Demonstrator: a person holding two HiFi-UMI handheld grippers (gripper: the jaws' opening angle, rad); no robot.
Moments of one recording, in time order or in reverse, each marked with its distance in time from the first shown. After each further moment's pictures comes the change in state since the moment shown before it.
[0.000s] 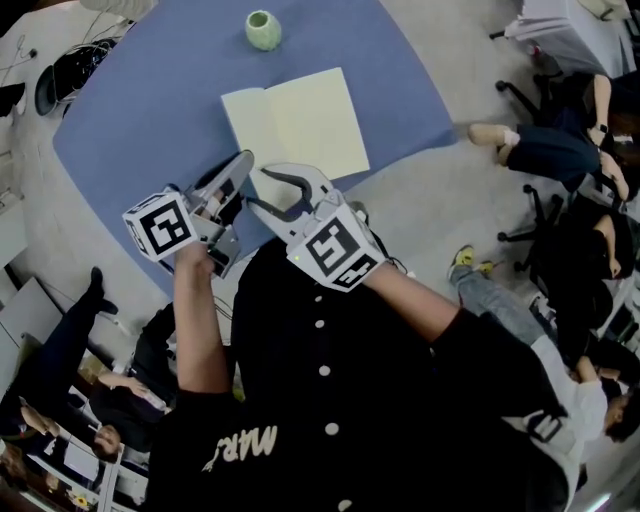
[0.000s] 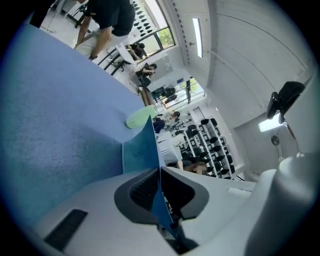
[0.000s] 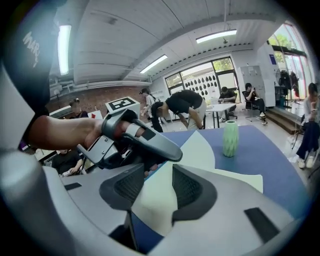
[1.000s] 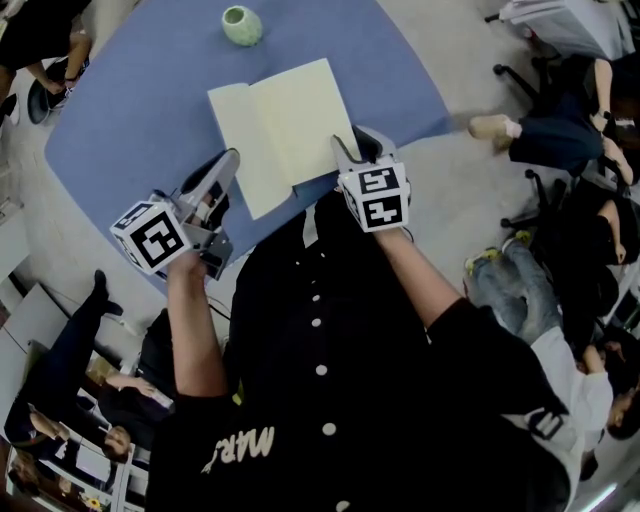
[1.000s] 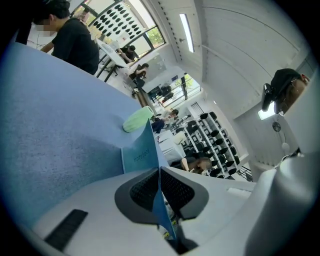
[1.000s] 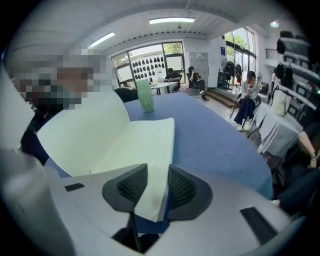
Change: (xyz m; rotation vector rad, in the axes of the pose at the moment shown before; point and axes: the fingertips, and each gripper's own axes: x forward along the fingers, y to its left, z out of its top) left arm 0.004 -0.005 -0.004 0.094 0.003 0.072; right arm -0.077 -0.161 -0.142 0.304 0.236 -0.543
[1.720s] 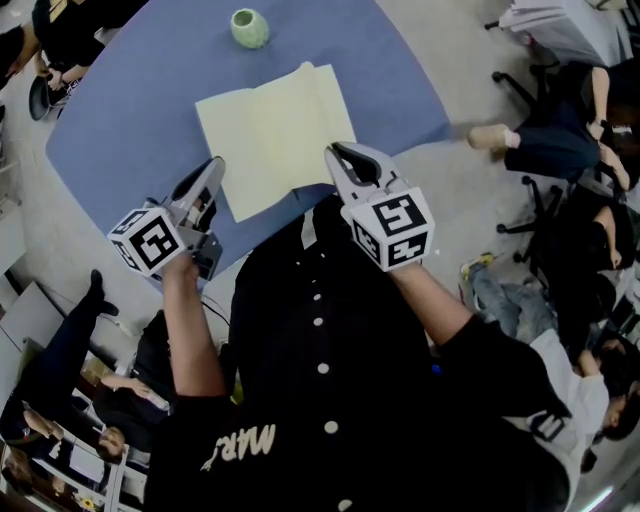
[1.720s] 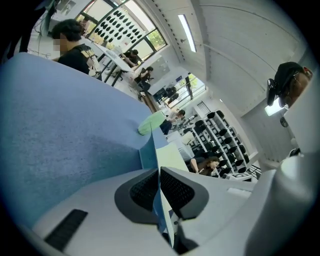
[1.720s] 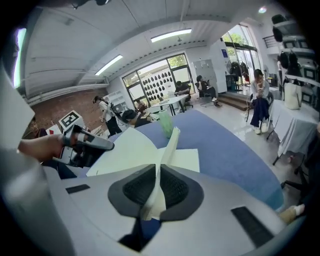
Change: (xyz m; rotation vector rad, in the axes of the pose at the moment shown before) left arm -0.018 0.030 -0.004 0.009 -0.028 0.063; right arm -0.059 0.047 0.059 0.023 -0.177 0.202
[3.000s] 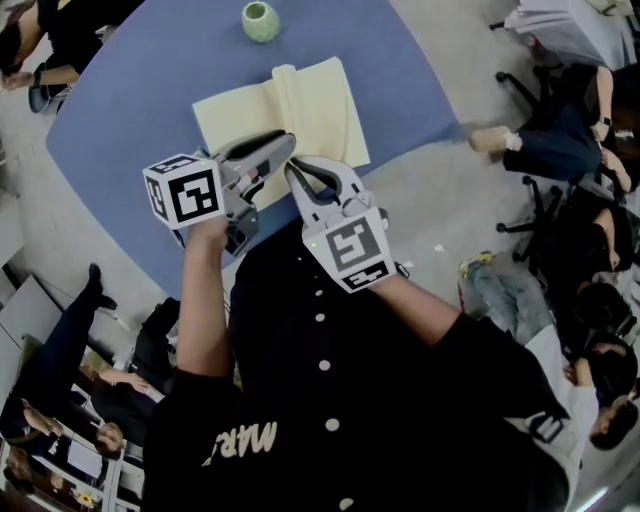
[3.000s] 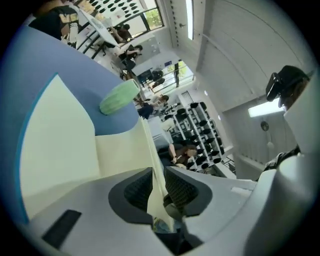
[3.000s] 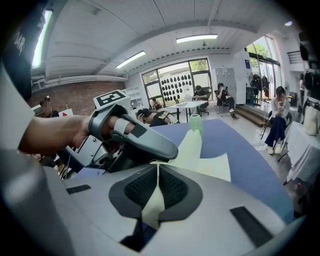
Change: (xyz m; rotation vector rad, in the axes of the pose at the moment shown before) left arm 0.073 -0.046 -0.003 0.008 0.211 -0.223; right arm 0.036 0.088 0.019 -0.166 0.018 0.073
